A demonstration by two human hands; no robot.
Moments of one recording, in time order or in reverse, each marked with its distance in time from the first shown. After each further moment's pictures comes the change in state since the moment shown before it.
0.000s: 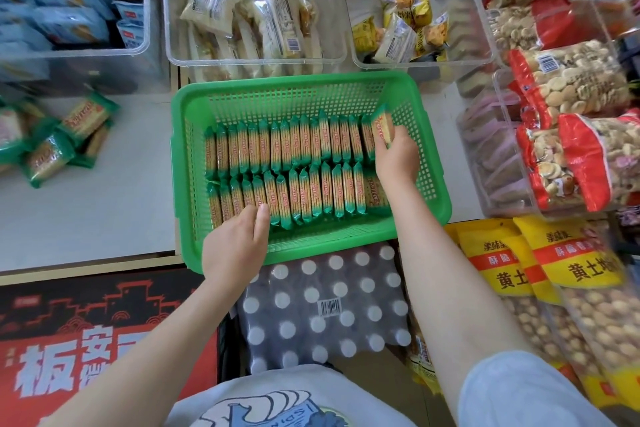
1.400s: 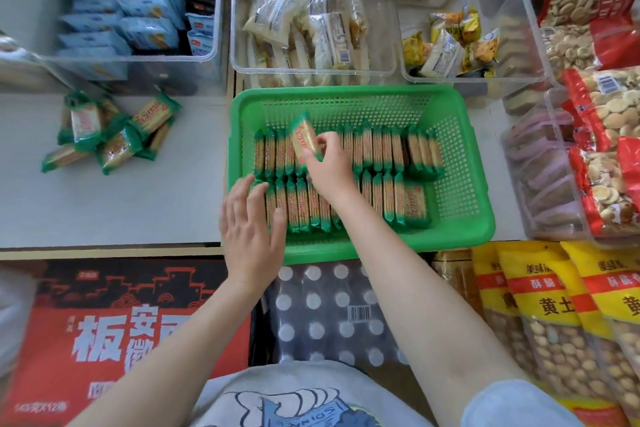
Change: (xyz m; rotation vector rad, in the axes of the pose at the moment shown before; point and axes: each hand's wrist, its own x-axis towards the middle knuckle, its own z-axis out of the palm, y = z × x) left_hand -0.008 -0.035 -0.004 -0.155 0.386 0.031; right_hand -0.099 -0.130 0.059 0.359 -0.472 -0.206
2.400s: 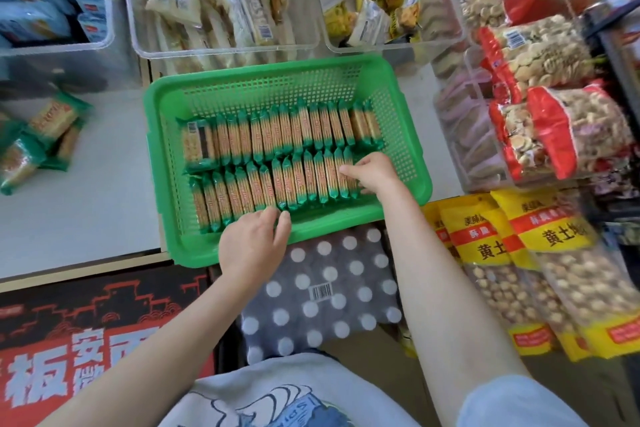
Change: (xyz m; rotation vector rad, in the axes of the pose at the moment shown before) left_hand -0.014 0.062 0.028 0.206 -0.442 0.149; right_hand -0.025 0.101 -0.139 -0.152 -0.024 0.546
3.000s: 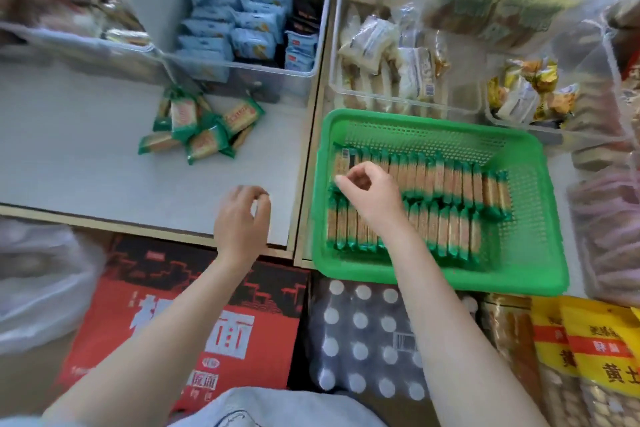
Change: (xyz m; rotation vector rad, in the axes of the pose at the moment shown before) left_hand -0.013 -0.194 -0.070 -0.430 0.454 -0.409; right_hand -0.119 -0.158 0.141 0.060 -0.099 -0.620
